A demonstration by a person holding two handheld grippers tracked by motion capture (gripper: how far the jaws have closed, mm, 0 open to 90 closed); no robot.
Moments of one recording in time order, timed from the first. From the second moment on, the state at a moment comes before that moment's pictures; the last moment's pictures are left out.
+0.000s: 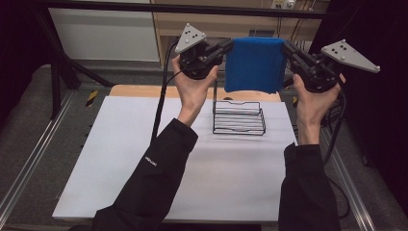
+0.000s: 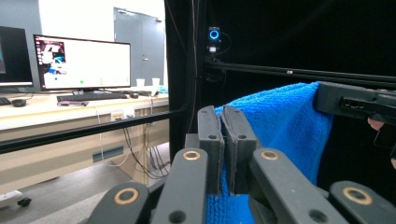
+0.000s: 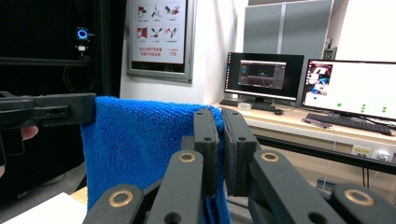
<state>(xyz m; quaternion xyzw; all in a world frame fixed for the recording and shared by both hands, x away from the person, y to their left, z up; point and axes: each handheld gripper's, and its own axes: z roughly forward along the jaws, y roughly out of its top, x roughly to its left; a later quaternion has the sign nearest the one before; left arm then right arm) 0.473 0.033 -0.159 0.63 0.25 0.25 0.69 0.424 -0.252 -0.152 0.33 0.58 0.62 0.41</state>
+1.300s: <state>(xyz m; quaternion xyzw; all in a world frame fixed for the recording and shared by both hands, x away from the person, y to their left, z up) 0.529 0.027 -0.164 0.63 0.26 0.28 0.67 0.486 -0.251 -0.154 0.35 0.60 0.59 0.41</state>
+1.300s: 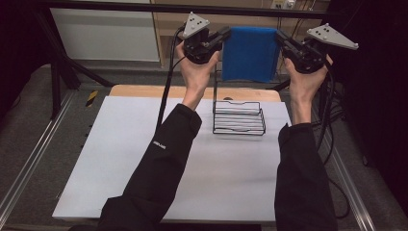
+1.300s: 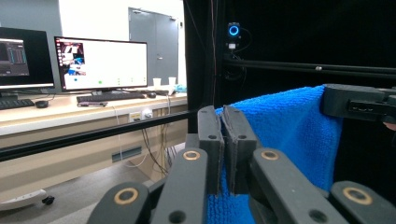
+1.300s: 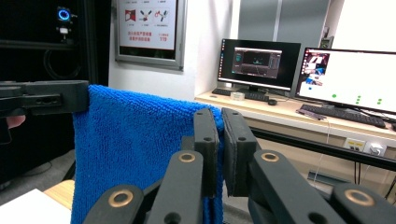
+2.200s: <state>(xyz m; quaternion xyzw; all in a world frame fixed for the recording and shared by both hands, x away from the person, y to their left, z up) 0.533 0.027 -0.212 0.68 0.25 0.27 0.63 0.494 -0.257 -0.206 0.36 0.63 0.57 0.38</state>
